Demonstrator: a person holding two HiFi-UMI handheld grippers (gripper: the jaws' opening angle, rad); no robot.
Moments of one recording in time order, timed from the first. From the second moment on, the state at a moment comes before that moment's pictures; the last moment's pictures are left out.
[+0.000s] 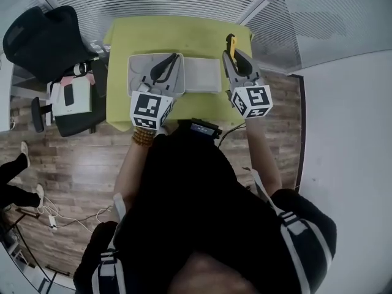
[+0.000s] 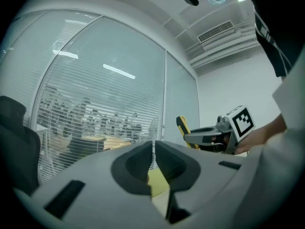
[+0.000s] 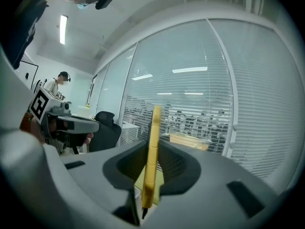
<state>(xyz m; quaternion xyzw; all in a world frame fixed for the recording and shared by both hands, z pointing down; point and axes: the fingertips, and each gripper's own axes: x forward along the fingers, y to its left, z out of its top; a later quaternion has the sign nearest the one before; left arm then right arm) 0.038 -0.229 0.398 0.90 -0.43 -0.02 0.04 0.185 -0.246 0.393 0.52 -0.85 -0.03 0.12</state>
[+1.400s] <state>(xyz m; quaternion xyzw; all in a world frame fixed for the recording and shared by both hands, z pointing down) 0.033 -0.234 0.414 0.90 -0.43 -0.01 0.04 0.169 -0.275 0.513 0.47 -0.85 -0.03 0.24</state>
